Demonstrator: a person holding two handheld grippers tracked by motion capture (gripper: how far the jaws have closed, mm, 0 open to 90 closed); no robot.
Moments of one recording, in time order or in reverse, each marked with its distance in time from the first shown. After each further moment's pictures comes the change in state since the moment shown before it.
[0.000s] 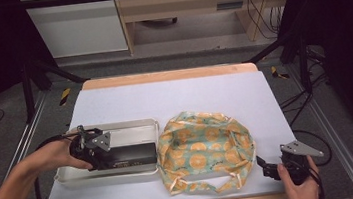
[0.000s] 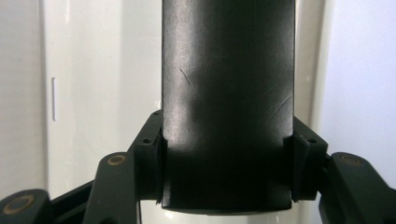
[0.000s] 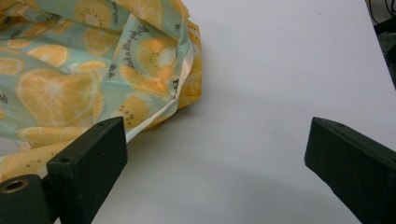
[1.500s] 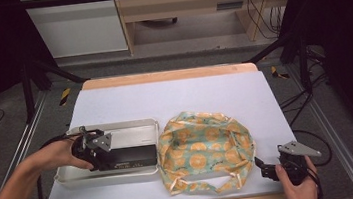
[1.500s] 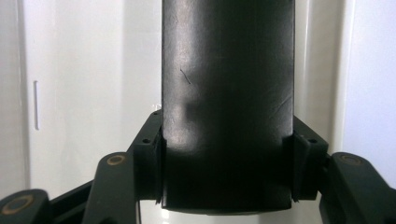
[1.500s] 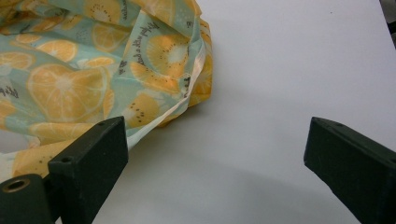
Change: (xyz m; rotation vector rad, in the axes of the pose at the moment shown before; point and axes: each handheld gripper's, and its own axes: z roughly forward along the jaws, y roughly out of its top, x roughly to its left) left arm 0.008 -0.006 0.016 -0.010 -0.025 0.018; right arm 0.004 0.000 0.002 0.012 0.020 -0.010
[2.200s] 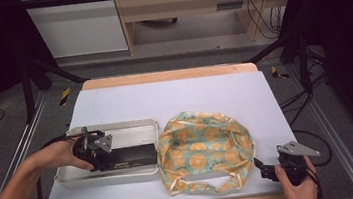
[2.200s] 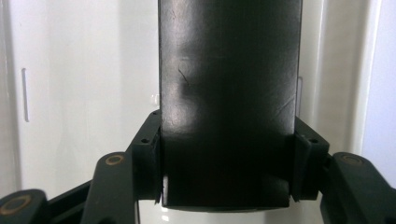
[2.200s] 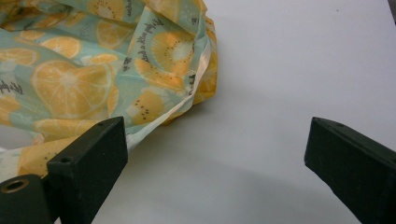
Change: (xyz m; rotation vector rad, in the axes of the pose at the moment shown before) left arm 0.003 -0.004 0.007 0.026 -0.006 -0.008; right arm 0.002 0.000 0.000 0.010 0.015 -0.001
